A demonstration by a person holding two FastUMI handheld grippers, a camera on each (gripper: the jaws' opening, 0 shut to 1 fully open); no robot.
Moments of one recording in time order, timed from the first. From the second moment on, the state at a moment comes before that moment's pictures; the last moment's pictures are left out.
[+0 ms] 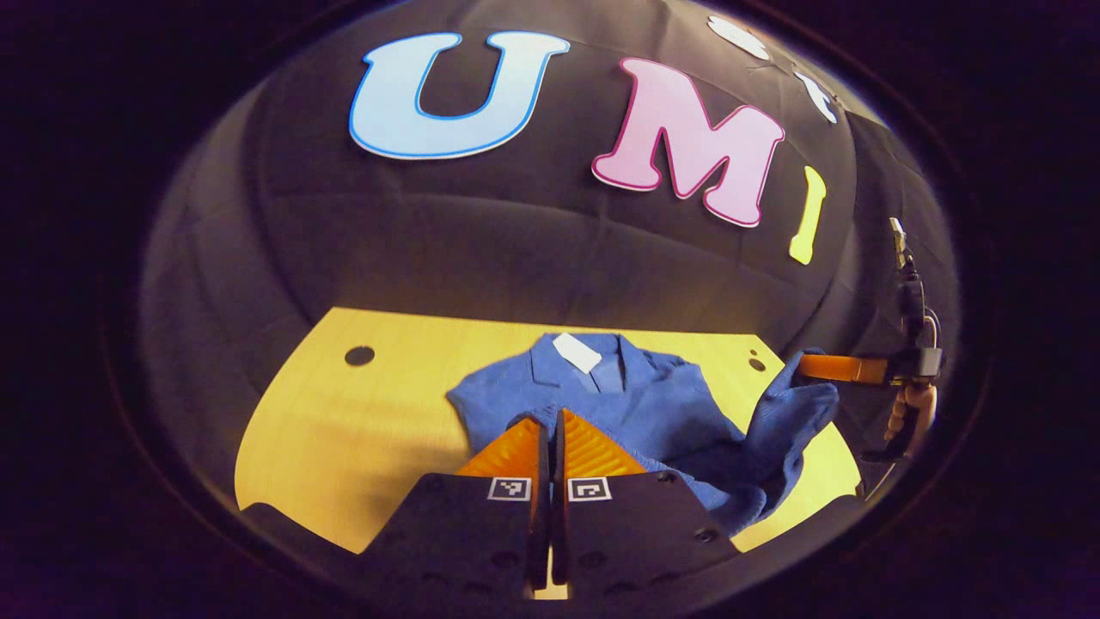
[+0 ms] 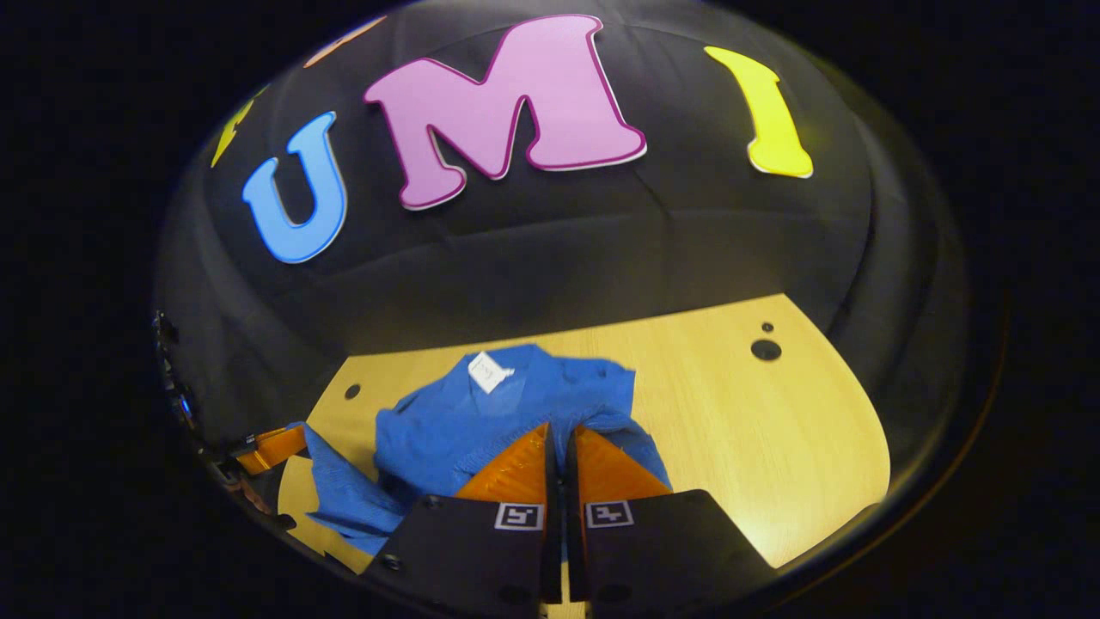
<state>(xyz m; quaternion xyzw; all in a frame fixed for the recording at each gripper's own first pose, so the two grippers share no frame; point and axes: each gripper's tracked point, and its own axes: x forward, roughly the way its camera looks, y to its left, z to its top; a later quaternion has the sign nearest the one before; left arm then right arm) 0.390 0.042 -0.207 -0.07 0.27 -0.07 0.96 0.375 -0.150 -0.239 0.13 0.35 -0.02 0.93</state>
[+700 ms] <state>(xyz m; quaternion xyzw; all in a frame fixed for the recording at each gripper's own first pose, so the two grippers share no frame) 0.509 0.066 -0.237 -0.04 0.21 0.01 0.98 0.483 -0.179 -0.286 0.06 0.28 -0.06 0.96</state>
